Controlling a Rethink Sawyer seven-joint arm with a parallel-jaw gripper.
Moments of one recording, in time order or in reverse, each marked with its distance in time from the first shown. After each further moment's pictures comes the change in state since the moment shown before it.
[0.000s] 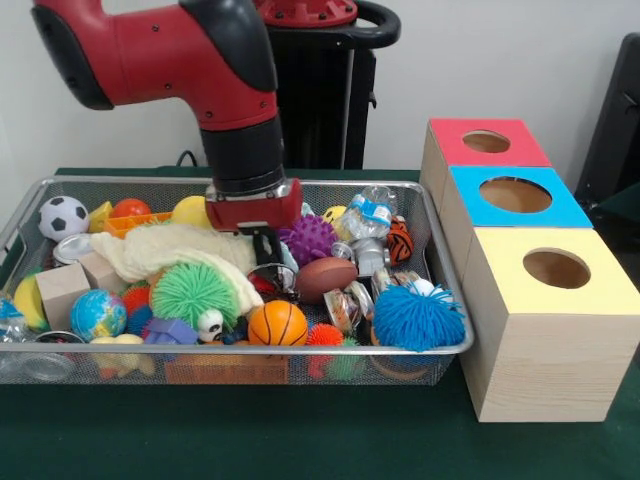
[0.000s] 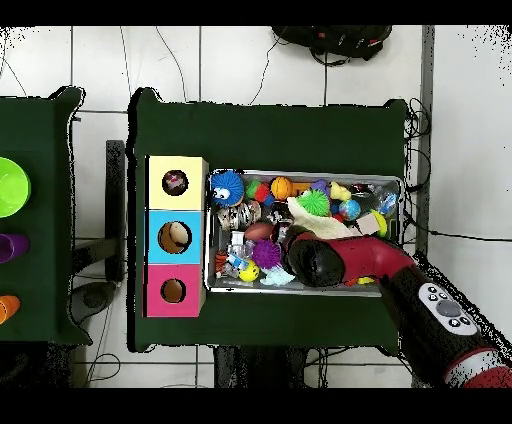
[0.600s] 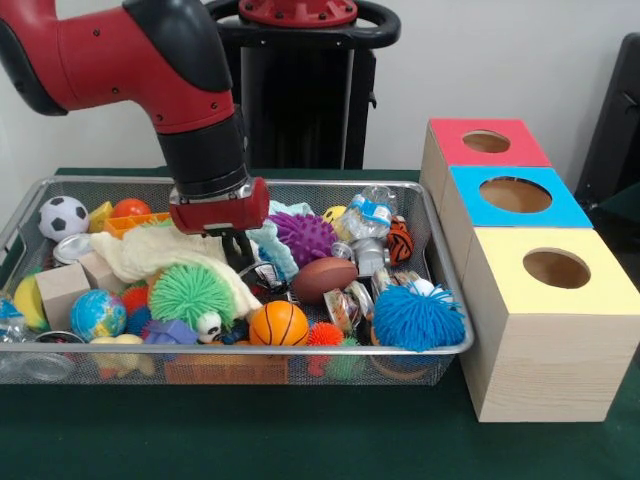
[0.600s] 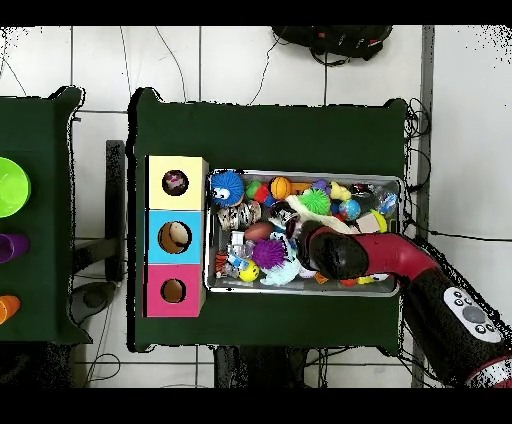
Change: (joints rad) arm -0.124 0.036 0.111 -0.035 0.000 0.123 -0.064
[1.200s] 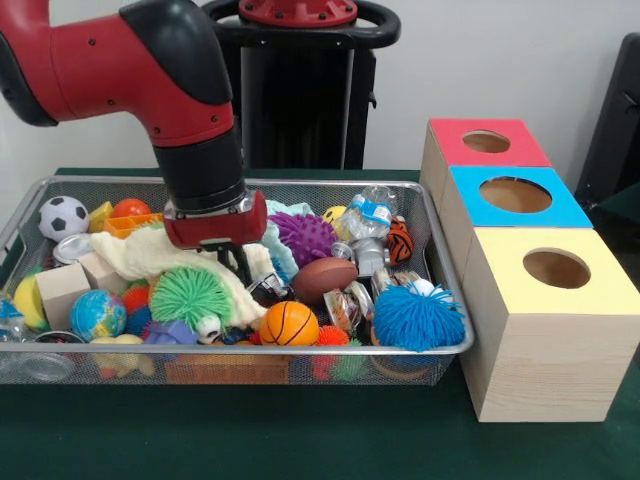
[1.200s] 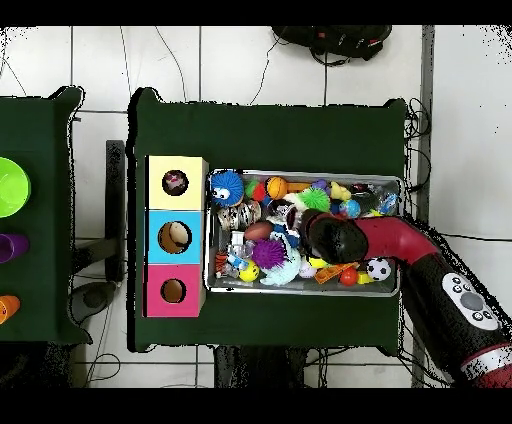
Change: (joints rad) arm 0.017 0.019 0.042 -0.091 -0.035 0.105 -0.065
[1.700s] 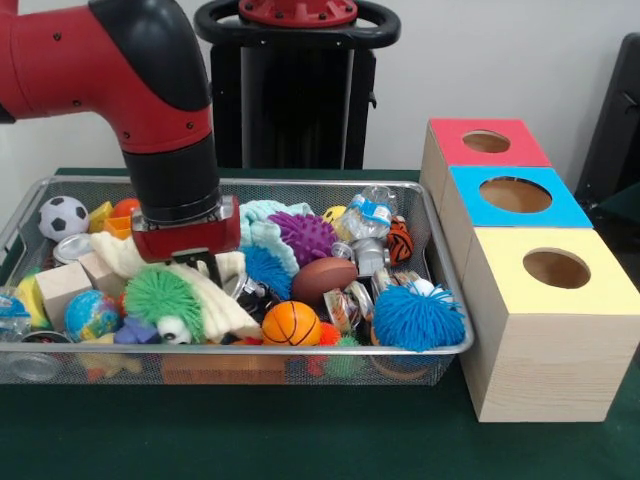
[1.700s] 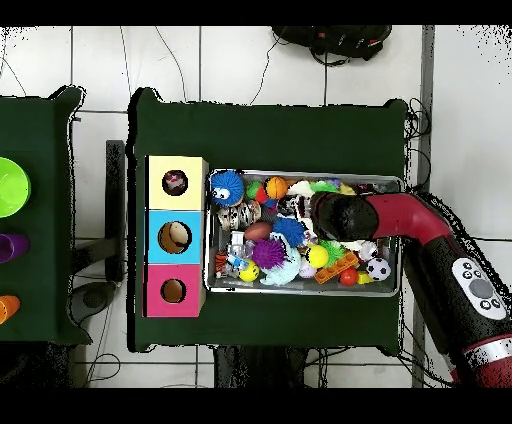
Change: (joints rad) arm 0.013 -0.010 0.051 -0.120 -0.026 0.171 -0.239
